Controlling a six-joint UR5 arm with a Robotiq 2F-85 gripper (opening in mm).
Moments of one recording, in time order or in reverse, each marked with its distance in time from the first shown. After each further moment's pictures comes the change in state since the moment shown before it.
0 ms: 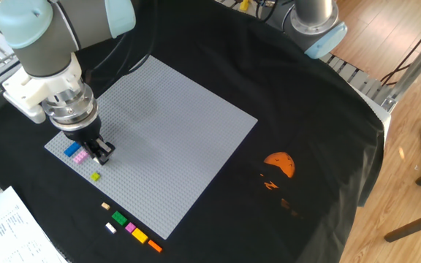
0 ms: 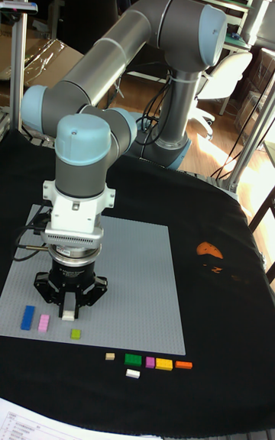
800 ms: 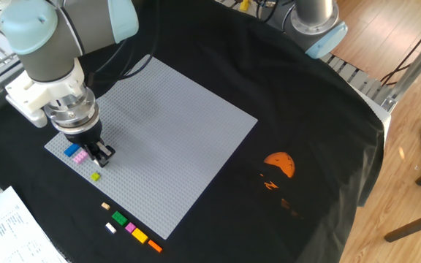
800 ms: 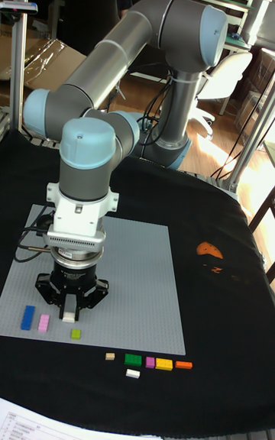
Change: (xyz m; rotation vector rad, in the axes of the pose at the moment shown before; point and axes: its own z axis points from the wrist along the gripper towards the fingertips) arm -0.001 0.005 0.003 0.014 0.001 0.033
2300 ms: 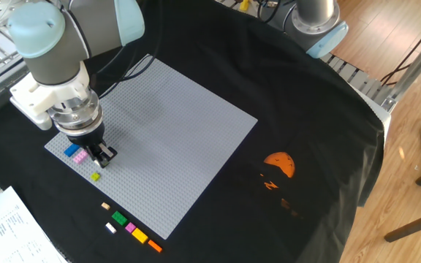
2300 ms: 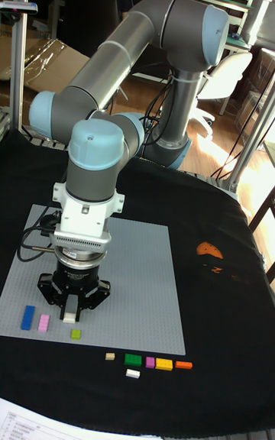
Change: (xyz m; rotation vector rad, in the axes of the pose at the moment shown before) arm 0.001 -0.003 0.002 0.035 -0.006 -0.012
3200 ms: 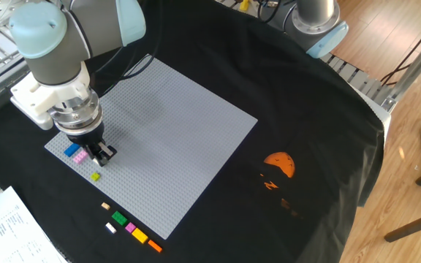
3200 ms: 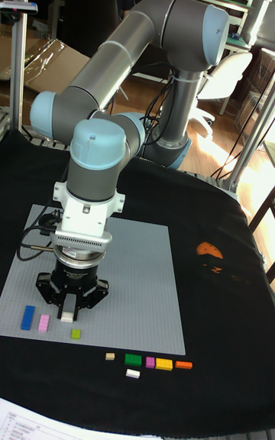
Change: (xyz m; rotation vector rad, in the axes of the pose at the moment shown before) arm 0.001 -0.004 -0.001 0.015 -0.001 -0.014
